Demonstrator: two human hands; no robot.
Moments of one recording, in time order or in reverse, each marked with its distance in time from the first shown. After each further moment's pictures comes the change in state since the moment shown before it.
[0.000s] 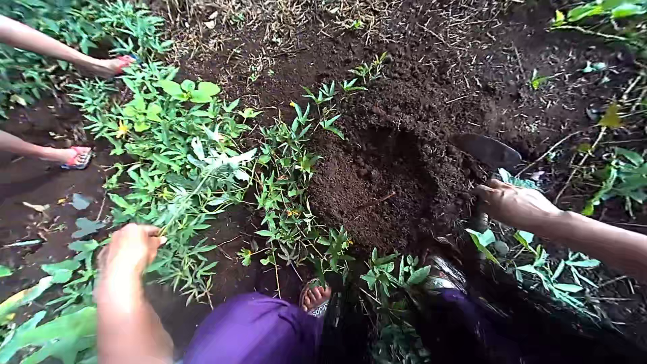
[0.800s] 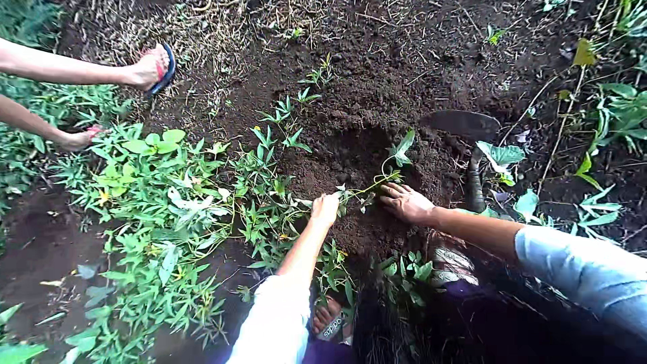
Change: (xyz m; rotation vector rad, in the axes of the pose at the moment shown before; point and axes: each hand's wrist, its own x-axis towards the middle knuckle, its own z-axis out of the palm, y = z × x) left_hand -0.024 0.410 0.146 0.168 -0.358 0.840; right_hand 0.096 -0.079 0.120 0.133 0.067 -0.381
